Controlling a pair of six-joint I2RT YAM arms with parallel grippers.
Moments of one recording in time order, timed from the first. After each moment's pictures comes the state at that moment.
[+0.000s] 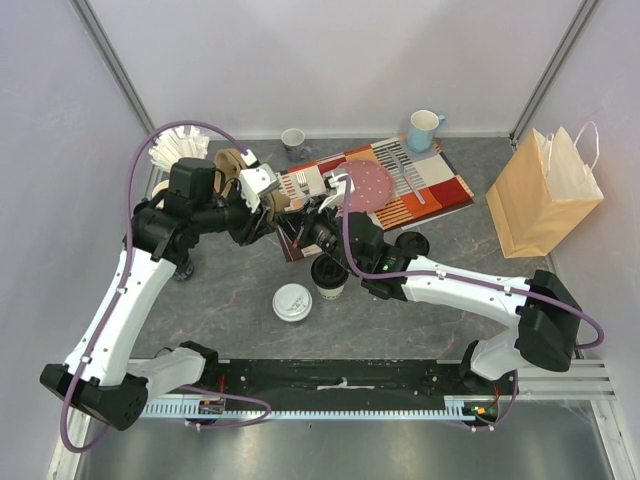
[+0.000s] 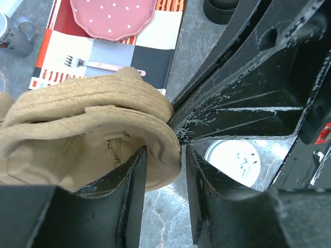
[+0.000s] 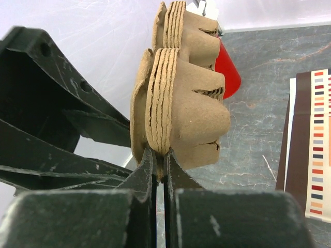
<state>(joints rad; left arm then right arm) -0.37 1.12 1.35 -0.89 0.48 0.43 1.06 1.47 1.09 0.43 0.27 0.60</state>
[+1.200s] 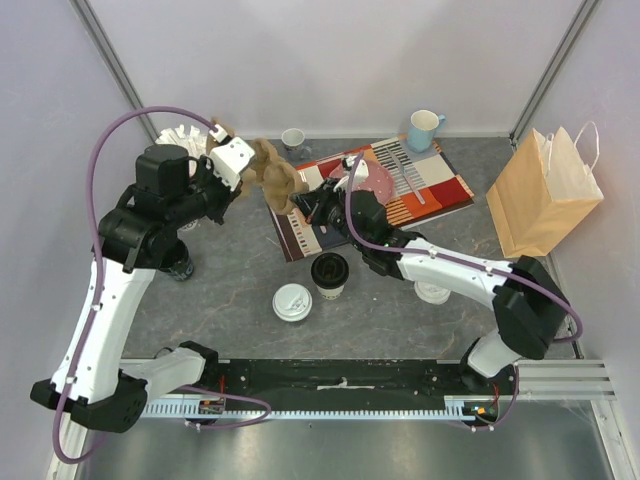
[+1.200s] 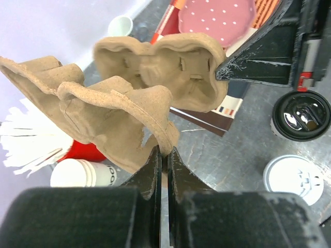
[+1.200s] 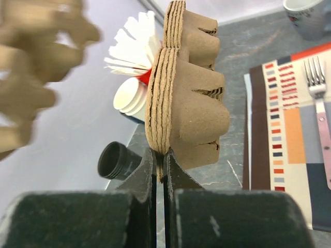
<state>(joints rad) -0.37 1.11 1.56 -0.93 0.16 0.44 0.89 1.55 1.08 0.44 0.19 0.71</state>
